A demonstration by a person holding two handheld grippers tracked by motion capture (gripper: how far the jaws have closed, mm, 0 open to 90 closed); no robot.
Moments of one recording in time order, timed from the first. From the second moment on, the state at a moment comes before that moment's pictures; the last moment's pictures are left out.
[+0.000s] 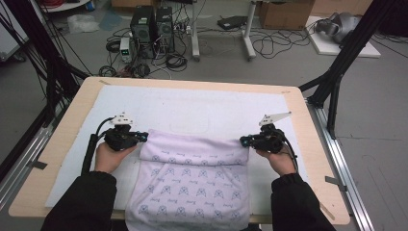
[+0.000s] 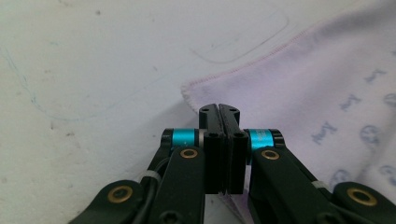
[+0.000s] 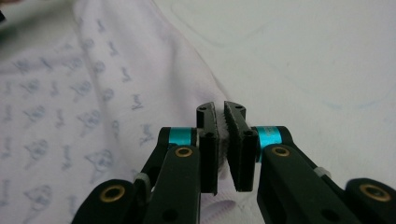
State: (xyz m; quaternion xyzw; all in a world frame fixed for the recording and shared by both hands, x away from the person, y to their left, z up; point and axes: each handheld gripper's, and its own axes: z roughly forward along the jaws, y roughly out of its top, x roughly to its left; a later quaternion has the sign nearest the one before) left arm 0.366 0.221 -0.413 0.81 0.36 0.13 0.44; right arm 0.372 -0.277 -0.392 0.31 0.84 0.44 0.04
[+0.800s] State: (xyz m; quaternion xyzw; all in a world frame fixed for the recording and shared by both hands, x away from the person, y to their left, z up) left arm 0.280 0.228 -0.420 0.83 0.31 0.09 0.45; right arm 0.291 -0.273 -0.409 0.24 0.86 0.46 0.01
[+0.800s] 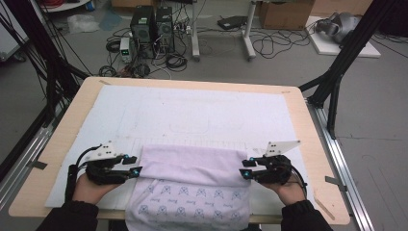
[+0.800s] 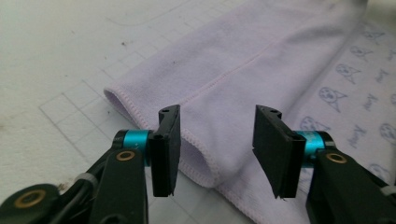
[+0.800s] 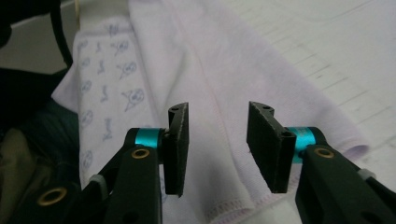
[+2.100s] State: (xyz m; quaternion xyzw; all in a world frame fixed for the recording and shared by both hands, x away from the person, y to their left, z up) left arm 0.235 0.243 -0.406 0.83 0.28 0.11 0.48; right arm 0.267 -0.266 -0.399 0.20 0.86 0.46 0.00
